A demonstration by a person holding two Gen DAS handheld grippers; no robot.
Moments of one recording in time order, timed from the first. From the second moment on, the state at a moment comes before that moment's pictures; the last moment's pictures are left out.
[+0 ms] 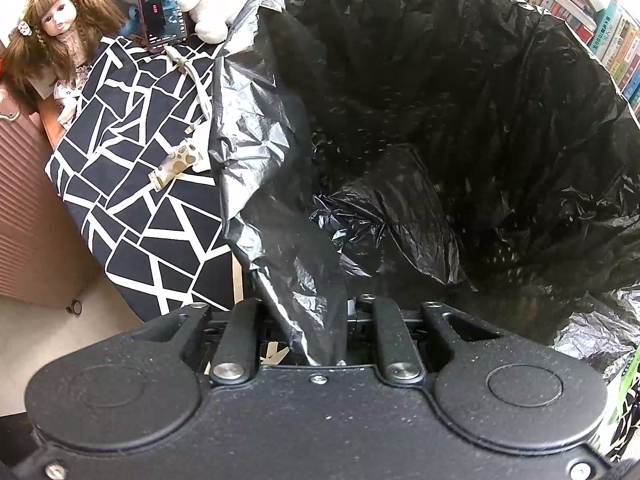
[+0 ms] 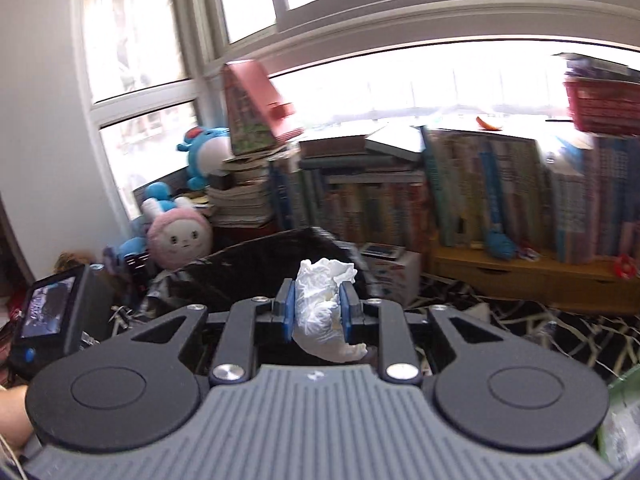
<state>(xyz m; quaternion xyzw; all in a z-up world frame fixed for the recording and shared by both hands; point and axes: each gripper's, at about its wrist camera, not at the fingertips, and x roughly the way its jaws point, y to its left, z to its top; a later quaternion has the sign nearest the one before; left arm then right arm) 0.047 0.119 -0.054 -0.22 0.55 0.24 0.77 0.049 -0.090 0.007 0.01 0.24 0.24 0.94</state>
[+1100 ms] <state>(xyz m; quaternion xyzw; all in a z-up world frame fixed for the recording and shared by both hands) 0.052 0.115 -0.057 -0.21 0.56 0.23 0.77 0.073 -0.062 -0.013 0.01 0.28 0.27 0.92</state>
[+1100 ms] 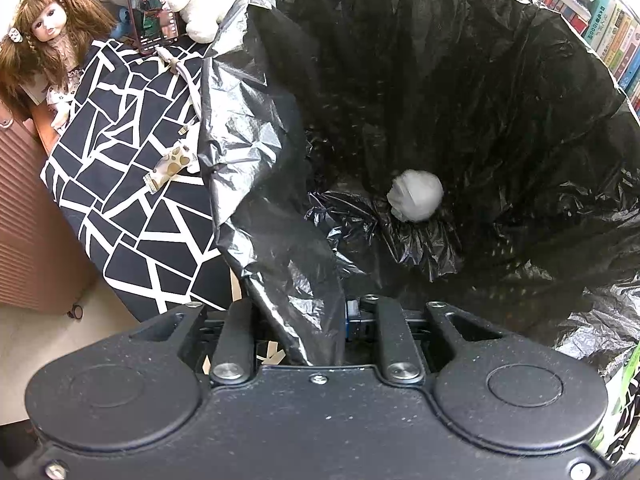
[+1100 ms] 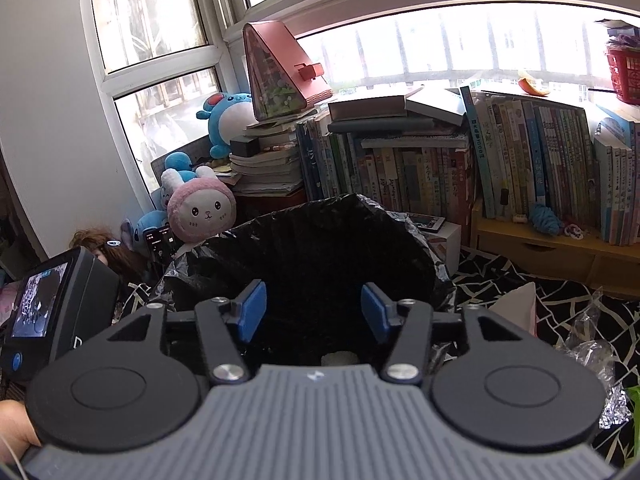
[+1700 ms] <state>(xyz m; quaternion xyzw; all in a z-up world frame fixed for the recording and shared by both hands) 0.052 0.115 -0.056 -0.21 0.56 0.23 0.77 0.072 -0.122 -0.009 0.04 0.26 0.20 0.94</state>
